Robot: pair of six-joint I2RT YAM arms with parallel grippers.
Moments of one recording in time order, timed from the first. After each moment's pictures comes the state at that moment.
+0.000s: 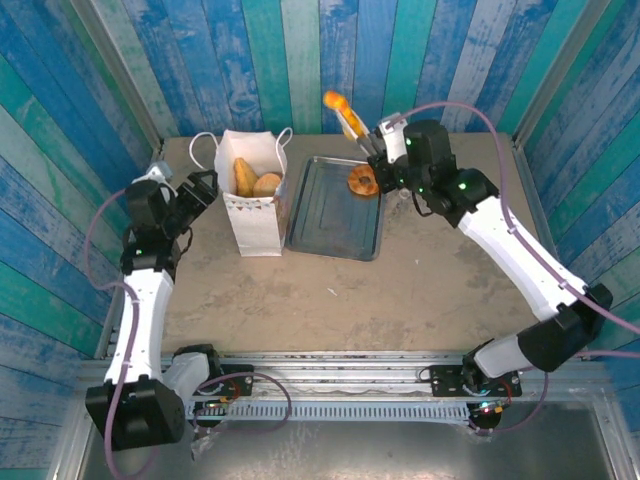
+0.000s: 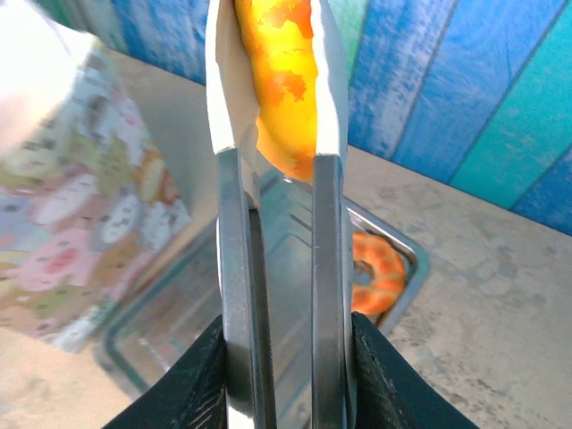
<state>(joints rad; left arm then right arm) 0.14 1.00 0.88 -0.21 0.35 -0.73 0.58 1.44 1.52 -0.57 0.06 0.02</state>
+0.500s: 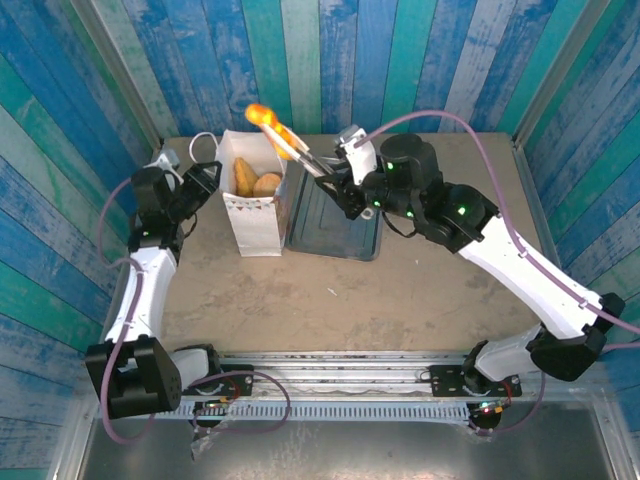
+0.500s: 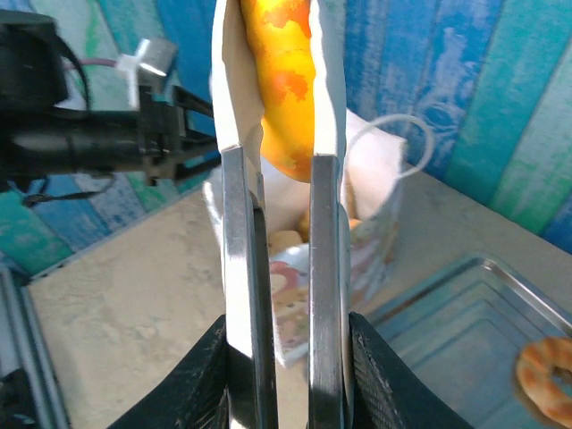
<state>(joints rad) 0.14 1.16 0.90 -0.03 0.46 -0.79 0.86 1.41 1.66 -0.59 -0.06 0.09</state>
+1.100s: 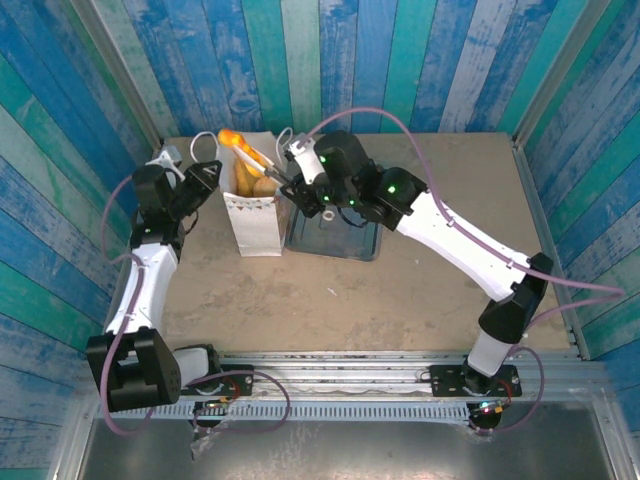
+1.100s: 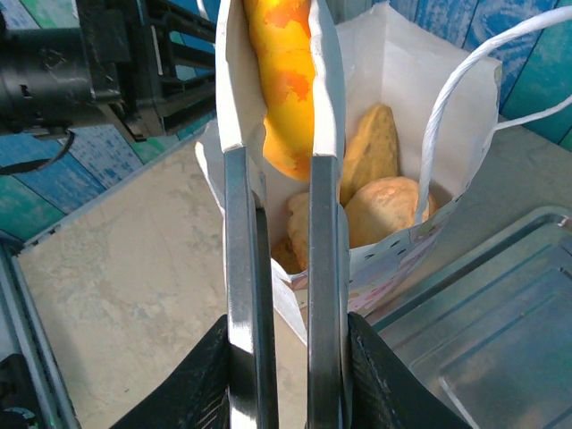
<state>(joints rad) 0.14 1.20 0.90 0.04 0.50 -0.81 0.91 1.74 1.89 -0.69 -0.03 0.13</state>
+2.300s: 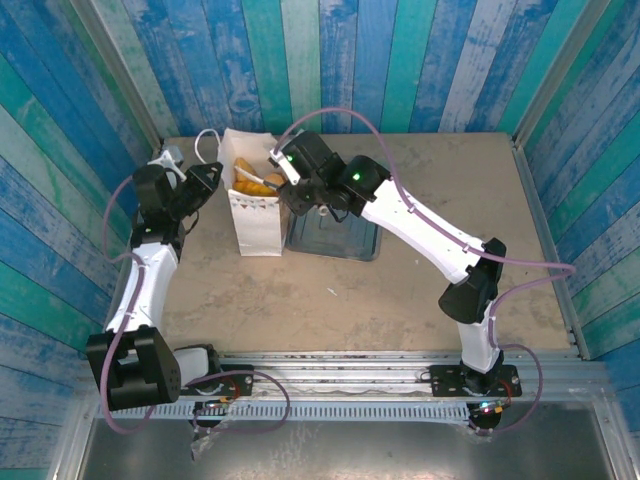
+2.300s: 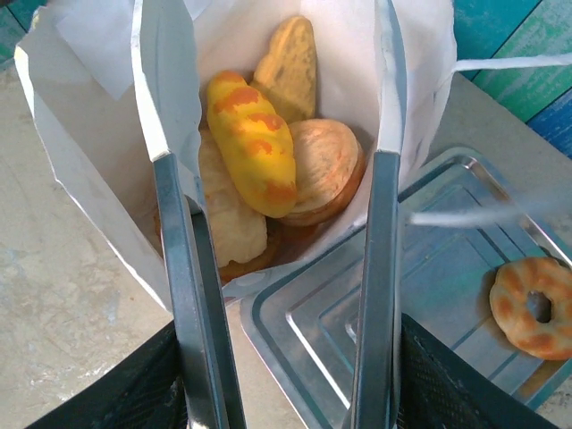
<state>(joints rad) 0.14 1.20 0.90 0.05 0.53 -0.81 0.93 1.98 2.18 -0.96 0.18 0.04</state>
